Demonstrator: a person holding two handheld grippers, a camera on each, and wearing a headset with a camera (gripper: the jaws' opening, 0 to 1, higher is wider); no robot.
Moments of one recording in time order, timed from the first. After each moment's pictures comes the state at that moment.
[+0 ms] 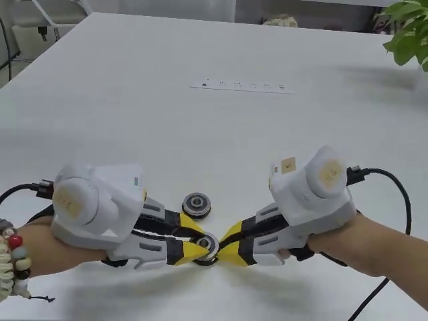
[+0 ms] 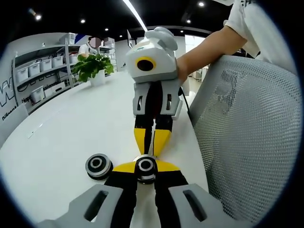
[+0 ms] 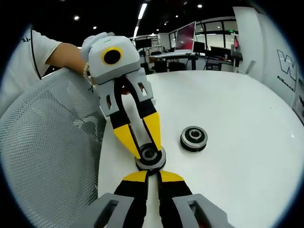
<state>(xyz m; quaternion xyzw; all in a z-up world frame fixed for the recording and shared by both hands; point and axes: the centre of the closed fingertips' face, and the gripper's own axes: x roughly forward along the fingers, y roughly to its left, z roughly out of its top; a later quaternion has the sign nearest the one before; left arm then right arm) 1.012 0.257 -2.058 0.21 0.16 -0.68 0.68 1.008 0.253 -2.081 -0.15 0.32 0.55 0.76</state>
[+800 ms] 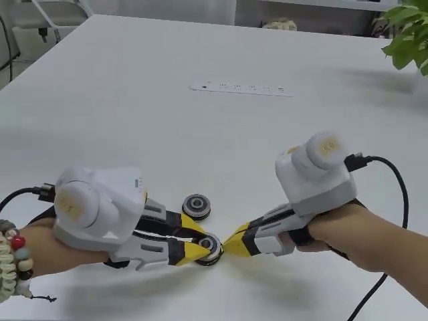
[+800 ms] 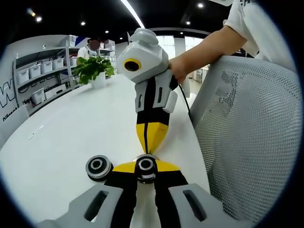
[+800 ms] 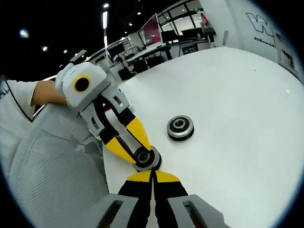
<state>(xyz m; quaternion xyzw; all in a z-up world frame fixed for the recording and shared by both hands) 1.012 0.256 -2.059 0.21 0.15 -0.68 0.69 1.012 0.242 -2.073 0.00 0.42 0.48 0.77</state>
